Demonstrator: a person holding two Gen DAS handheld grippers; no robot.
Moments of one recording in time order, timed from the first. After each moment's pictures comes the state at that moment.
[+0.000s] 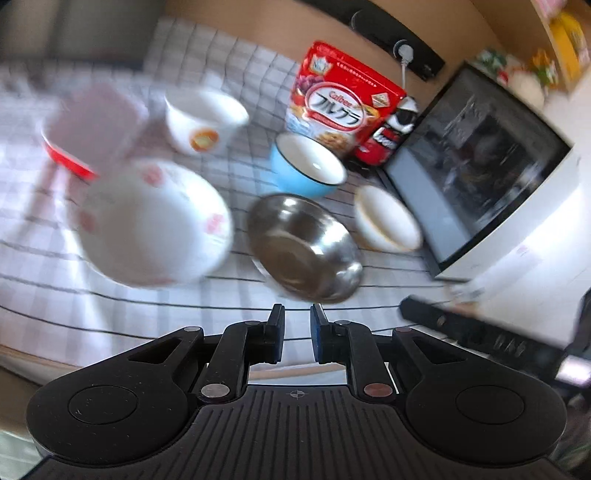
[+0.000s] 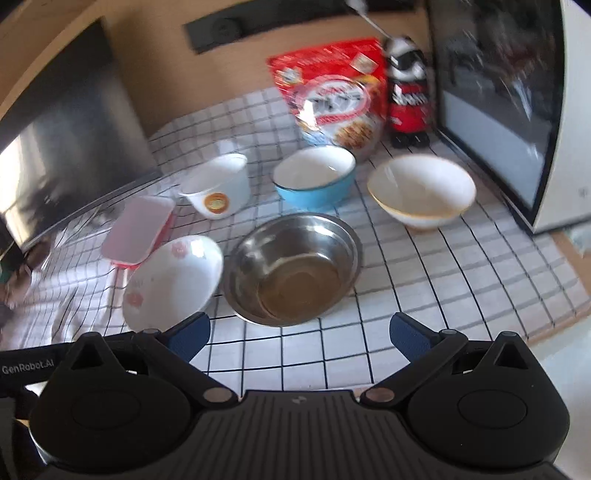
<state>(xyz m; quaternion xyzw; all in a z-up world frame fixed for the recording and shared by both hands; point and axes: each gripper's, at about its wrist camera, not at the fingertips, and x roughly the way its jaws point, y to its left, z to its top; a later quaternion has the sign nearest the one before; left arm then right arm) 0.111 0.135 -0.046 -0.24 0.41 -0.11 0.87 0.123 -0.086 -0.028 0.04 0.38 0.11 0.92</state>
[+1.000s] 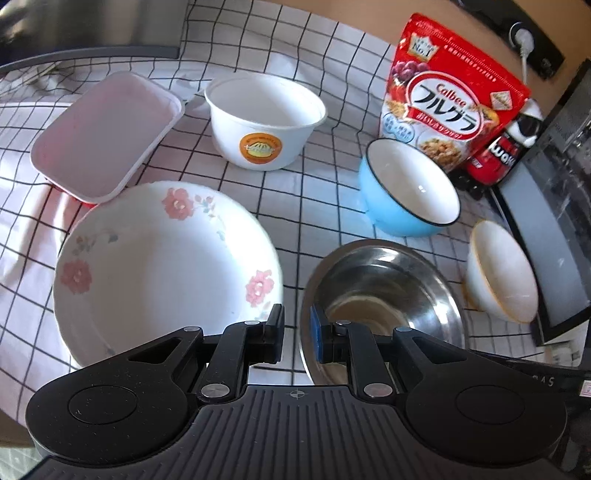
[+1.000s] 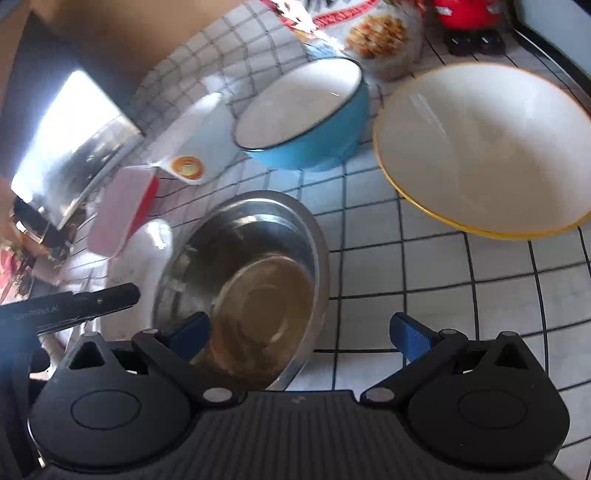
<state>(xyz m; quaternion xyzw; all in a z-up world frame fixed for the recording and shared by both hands) 0.240 0.112 -0.091 -0.18 0.46 0.05 0.87 0.310 -0.135 -0.115 0.09 0.52 0.25 0.81</state>
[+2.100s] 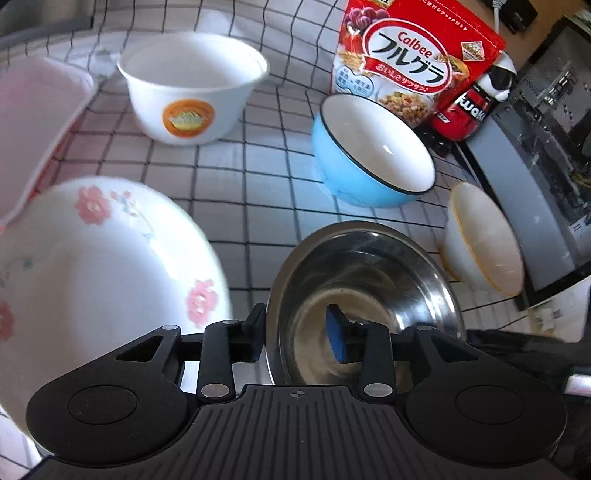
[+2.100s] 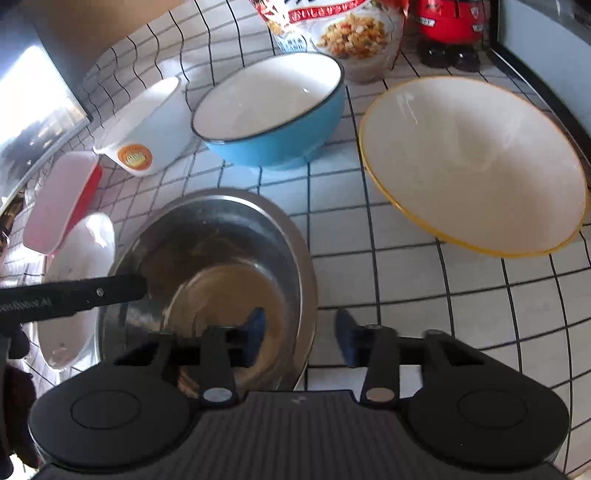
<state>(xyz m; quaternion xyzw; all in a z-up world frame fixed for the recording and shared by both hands) 0.287 0.106 -0.125 -0.19 0.50 -0.06 0.84 0.310 -0.099 -0.119 0.00 0.52 0.15 0.84</state>
